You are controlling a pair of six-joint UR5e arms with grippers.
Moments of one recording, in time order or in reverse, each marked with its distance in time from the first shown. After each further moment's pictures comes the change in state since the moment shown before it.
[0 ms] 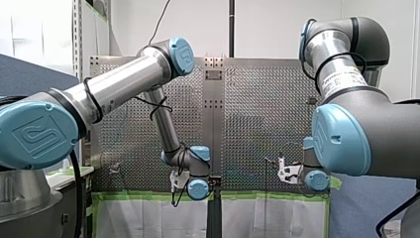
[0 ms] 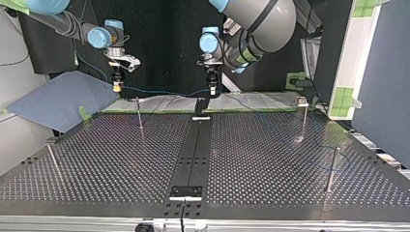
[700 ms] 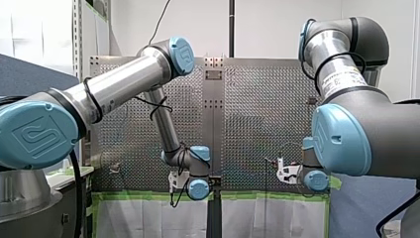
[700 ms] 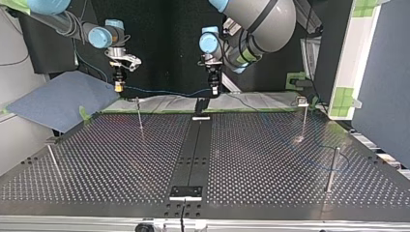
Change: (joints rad) left arm -0.001 0.000 0.000 -0.001 -0.051 -0.005; right arm 0.006 0.000 0.001 0.003 -0.015 0.004
